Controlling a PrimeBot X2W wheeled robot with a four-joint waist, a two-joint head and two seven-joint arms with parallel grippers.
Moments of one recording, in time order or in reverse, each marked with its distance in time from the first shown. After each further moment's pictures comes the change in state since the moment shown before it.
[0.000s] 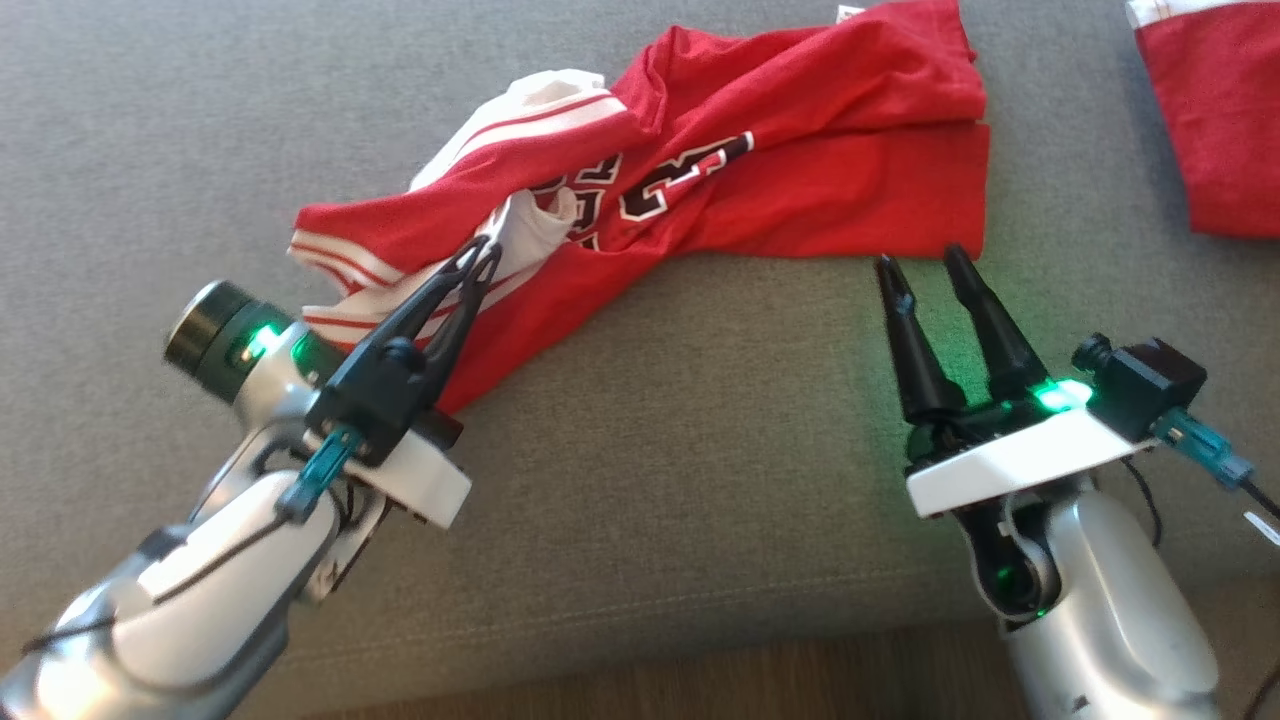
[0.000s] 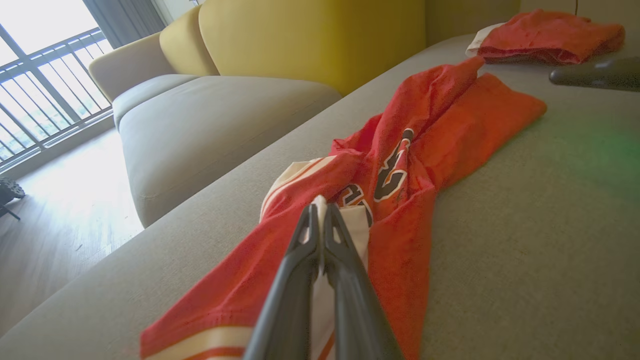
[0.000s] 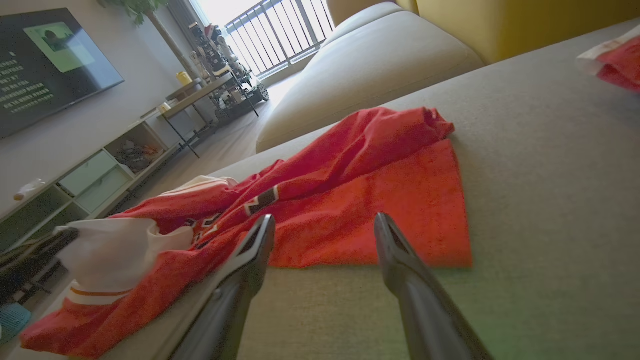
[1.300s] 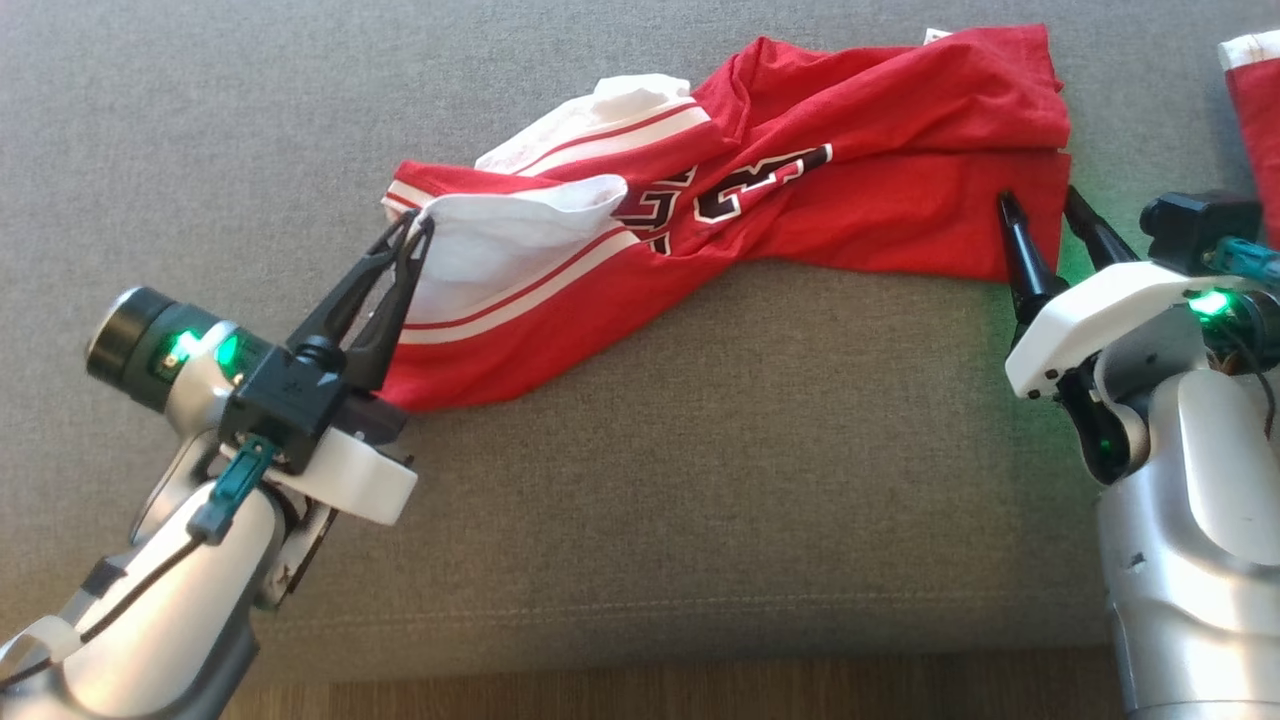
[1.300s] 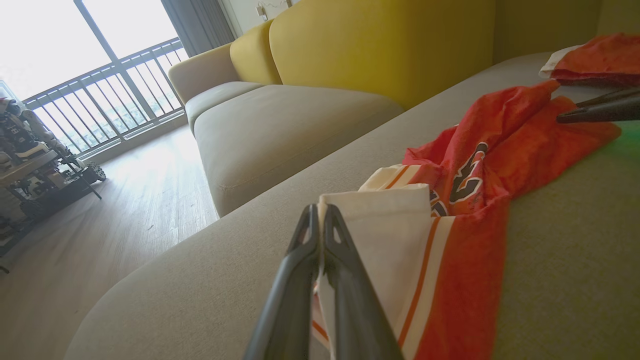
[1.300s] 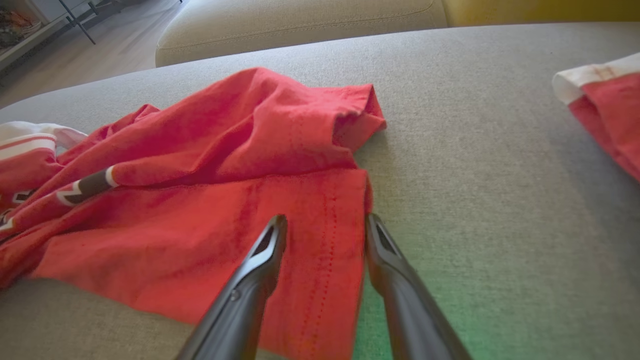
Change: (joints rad) left arm 0.177 -0.041 0.306 -0.101 0.119 -0.086 0.000; right arm -0.247 0.000 -0.319 0.273 -0.350 0.000 0.330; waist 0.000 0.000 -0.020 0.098
